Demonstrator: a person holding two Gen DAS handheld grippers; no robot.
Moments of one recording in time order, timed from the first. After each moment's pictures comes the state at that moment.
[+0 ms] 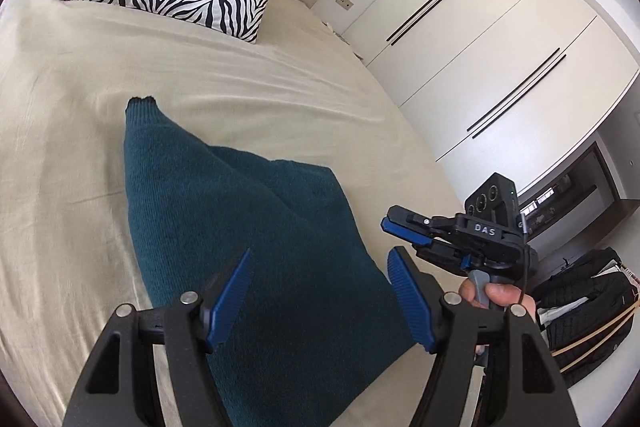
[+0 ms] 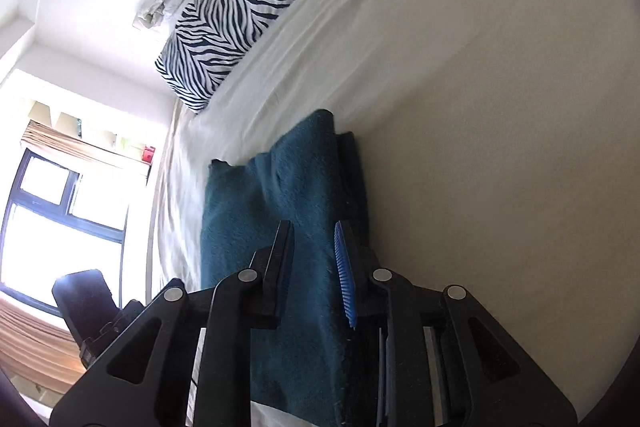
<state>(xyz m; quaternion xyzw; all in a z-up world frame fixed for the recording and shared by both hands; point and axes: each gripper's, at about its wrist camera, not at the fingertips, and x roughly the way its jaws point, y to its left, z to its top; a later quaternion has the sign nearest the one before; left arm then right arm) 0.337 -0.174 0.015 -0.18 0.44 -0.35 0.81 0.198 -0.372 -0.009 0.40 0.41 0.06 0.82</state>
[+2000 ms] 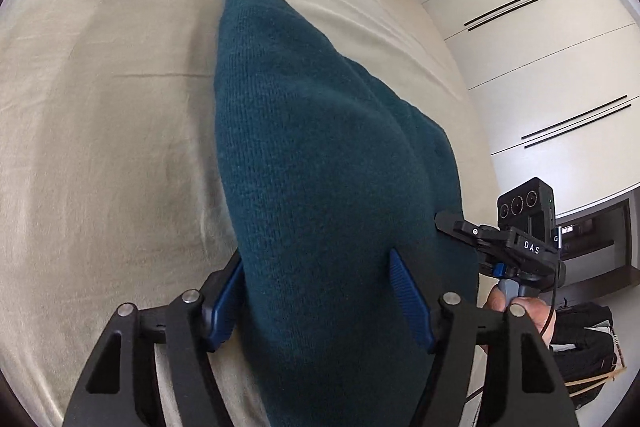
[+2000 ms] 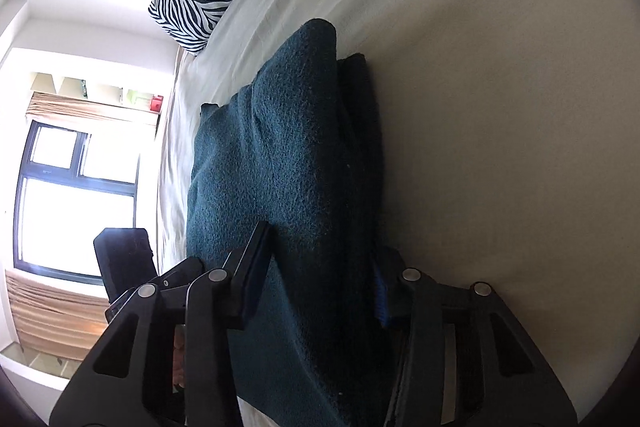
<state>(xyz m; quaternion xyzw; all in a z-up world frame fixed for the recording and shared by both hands) 0.358 -0.139 -0.085 -0.23 0.56 -0.26 0.75 0.217 -0.378 -0.073 0.38 0.53 0.09 0.75</state>
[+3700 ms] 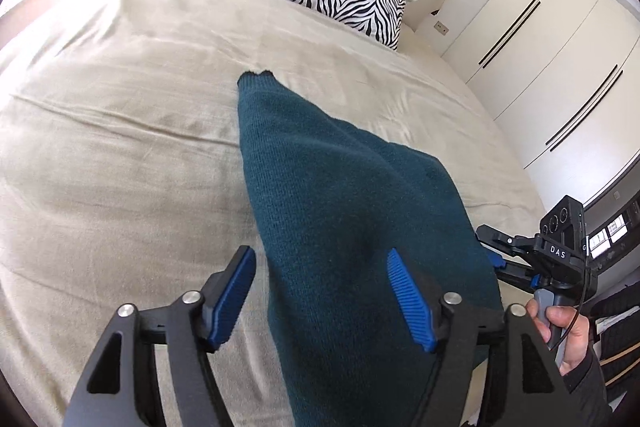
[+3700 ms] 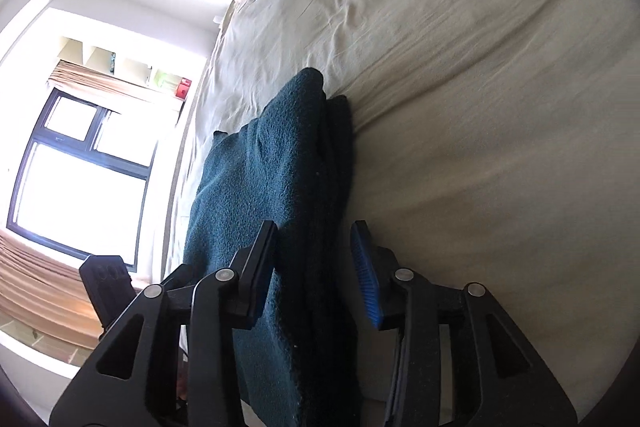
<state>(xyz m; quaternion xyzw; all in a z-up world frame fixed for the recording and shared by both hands) 0.060 0.095 -0.029 -0.17 0.43 -0.17 0.87 0.006 -0.122 -0.035 0.34 0.45 0.07 0.82</state>
